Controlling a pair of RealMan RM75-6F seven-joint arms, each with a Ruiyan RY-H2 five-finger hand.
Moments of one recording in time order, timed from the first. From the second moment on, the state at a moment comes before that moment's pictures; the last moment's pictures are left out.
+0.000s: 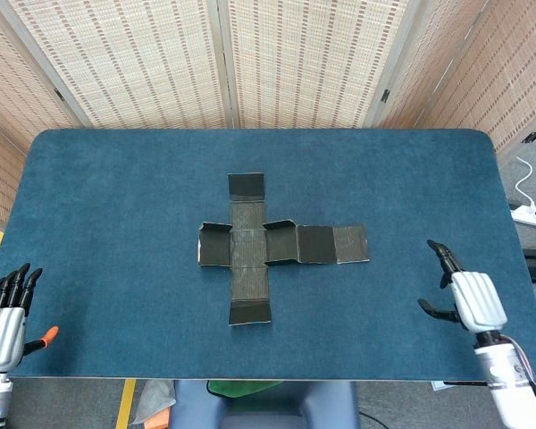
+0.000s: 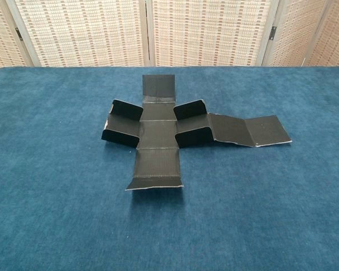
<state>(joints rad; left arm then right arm) -0.06 -1.21 -0.07 -1.61 1.43 1.52 0.22 0.21 -1.14 0.12 -1.74 -1.40 1.26 0.01</state>
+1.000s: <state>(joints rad) -0.11 -1.23 -0.08 -1.56 1.37 1.41 0.20 1.02 -1.57 0.20 -1.32 -0.33 0.65 -0.46</state>
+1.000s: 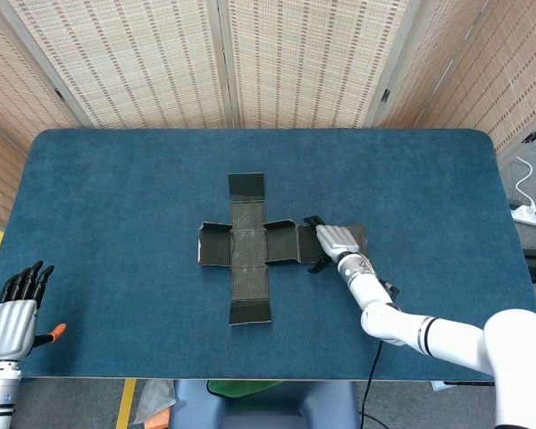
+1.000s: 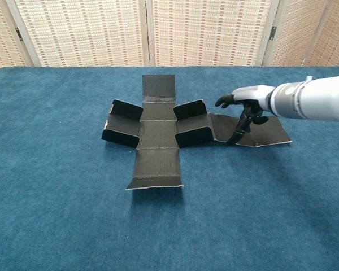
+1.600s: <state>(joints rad) -0.12 -1.24 -0.08 -1.54 1.35 1.39 0.19 1.09 -1.65 0.13 -1.19 -0.25 0.68 -0.51</state>
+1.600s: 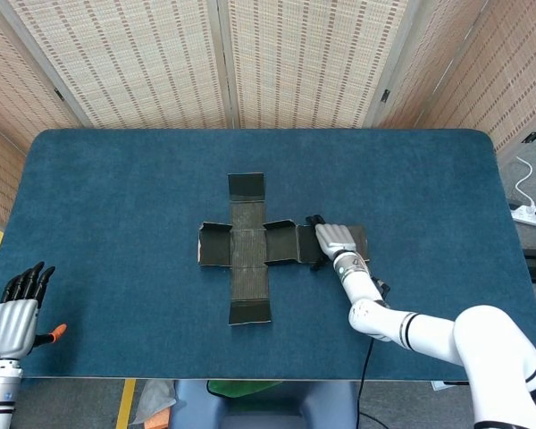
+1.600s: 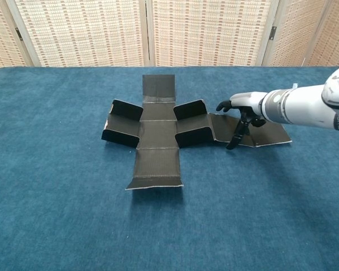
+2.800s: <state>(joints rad) -0.51 -1.58 -0.17 -1.00 1.41 1.08 0.08 1.09 -1.55 0.11 -1.44 -0.42 0.70 -0.48</state>
